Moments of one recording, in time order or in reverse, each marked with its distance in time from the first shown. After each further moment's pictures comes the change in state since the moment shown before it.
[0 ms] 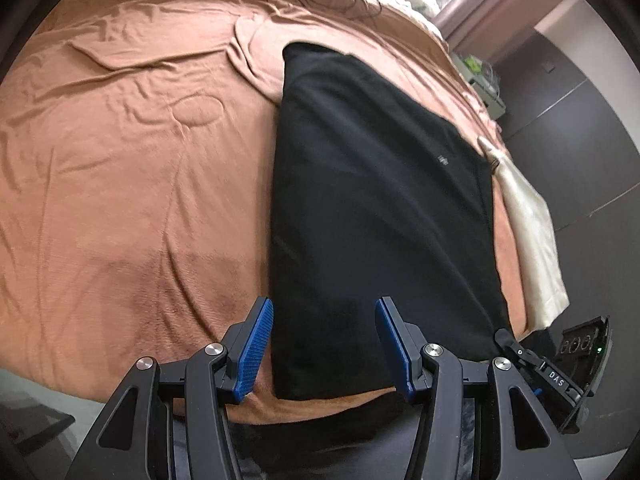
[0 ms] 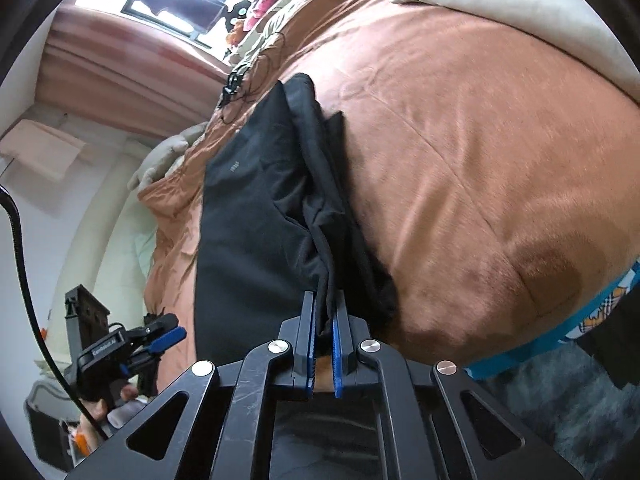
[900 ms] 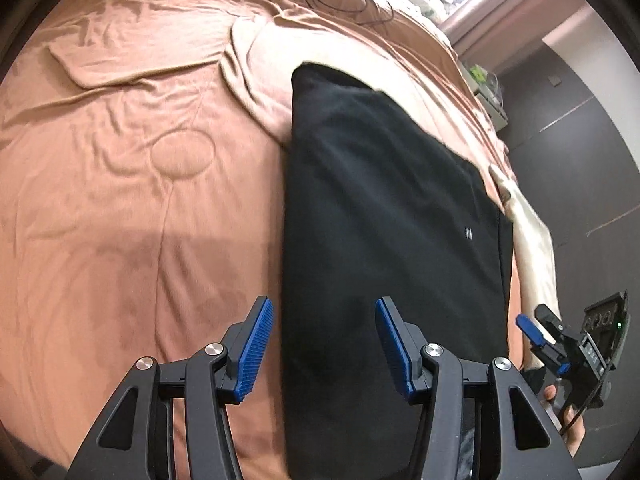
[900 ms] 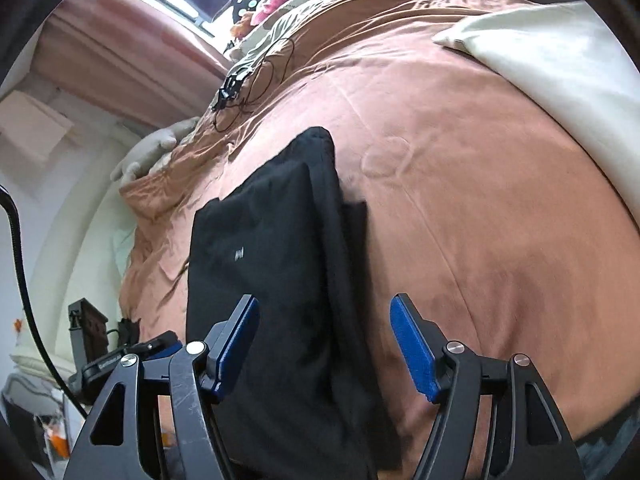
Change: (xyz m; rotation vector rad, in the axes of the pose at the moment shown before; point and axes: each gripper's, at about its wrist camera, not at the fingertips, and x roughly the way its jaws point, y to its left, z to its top) left arm 0.026 0.023 0.075 -0.038 0.001 -0.049; right arm 0.034 0.047 0.109 -0.117 0.012 -0.089
